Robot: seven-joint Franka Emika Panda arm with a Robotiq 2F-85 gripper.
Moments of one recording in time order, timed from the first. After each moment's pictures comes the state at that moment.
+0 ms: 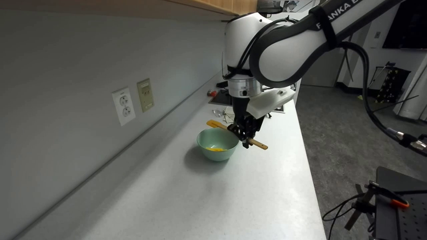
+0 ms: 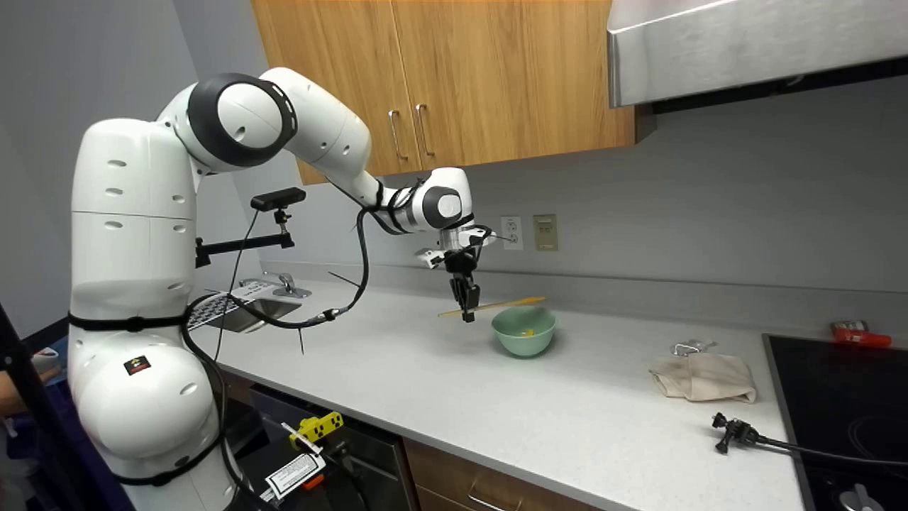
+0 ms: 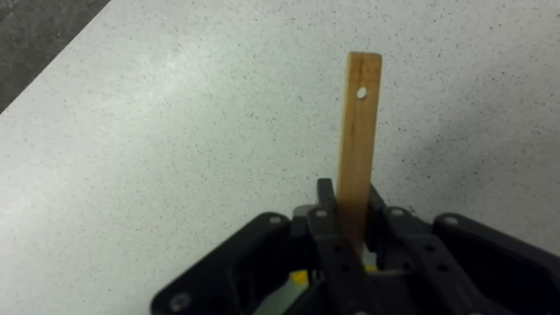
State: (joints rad) arm 0.25 0.34 -0.01 -1.94 -0.10 2.17 0.55
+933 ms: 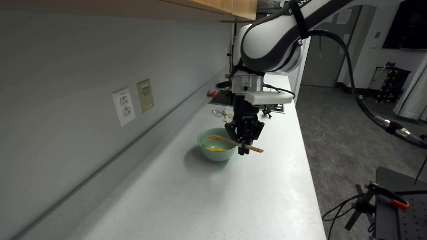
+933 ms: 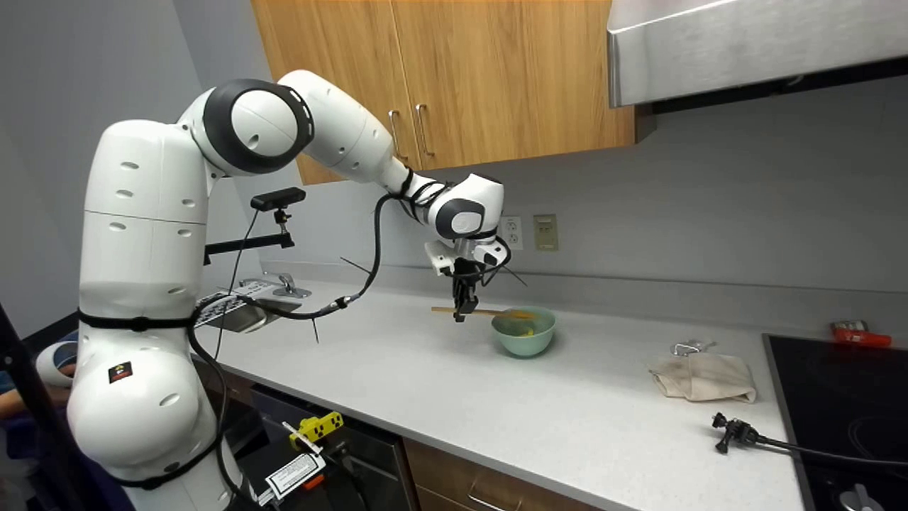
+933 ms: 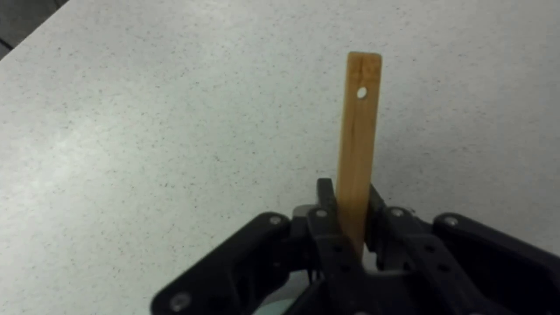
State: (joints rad) arm 0.11 0.39 0.06 -1.90 0.32 2.11 0.34
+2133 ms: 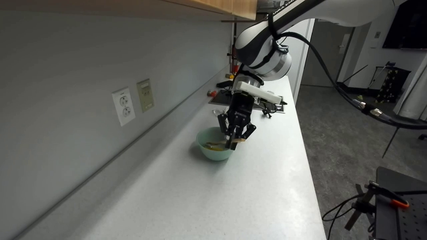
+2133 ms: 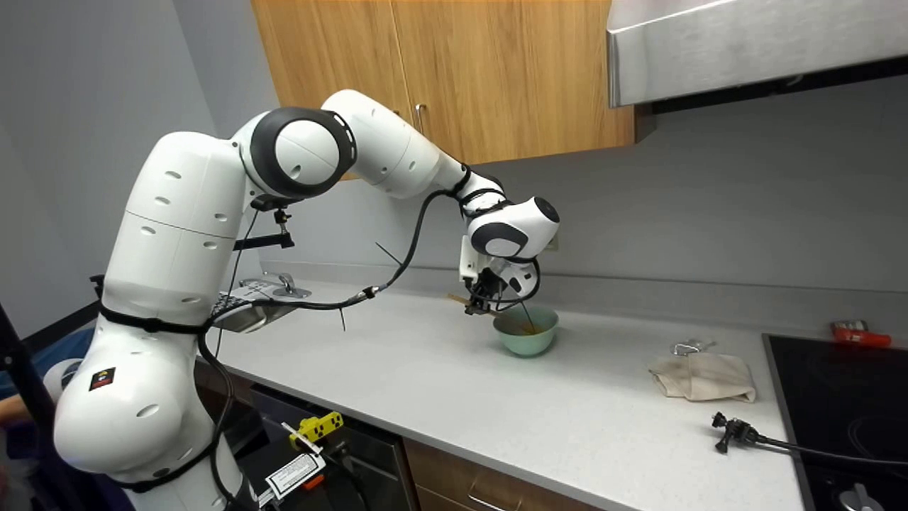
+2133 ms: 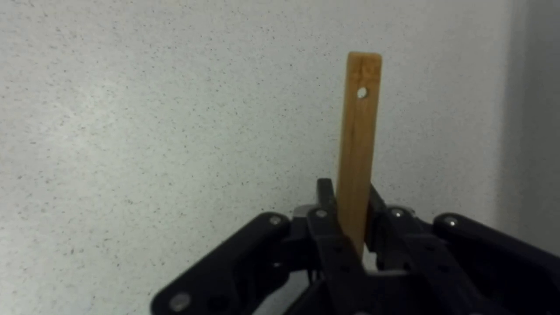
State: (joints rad) arm -0.03 0.56 0.07 -1.73 0.72 1.95 0.27
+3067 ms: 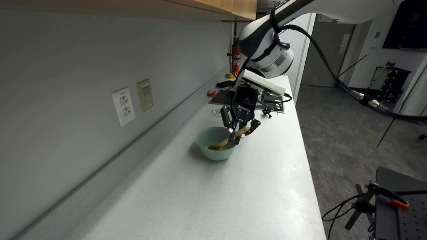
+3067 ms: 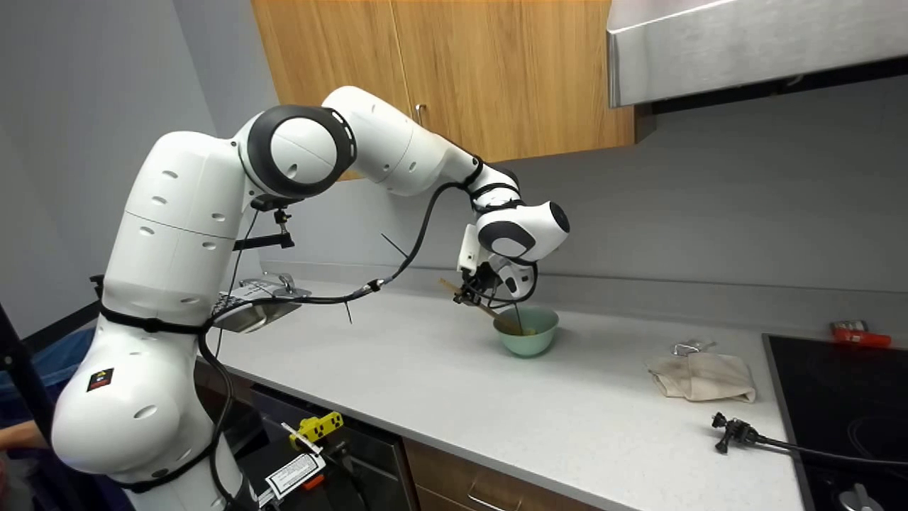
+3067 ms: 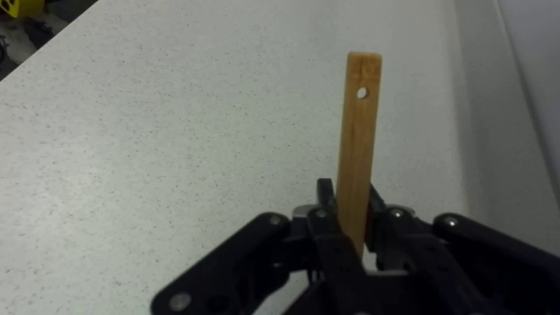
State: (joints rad) arm -0.05 0.56 0.03 -1.71 0.85 1.76 0.29
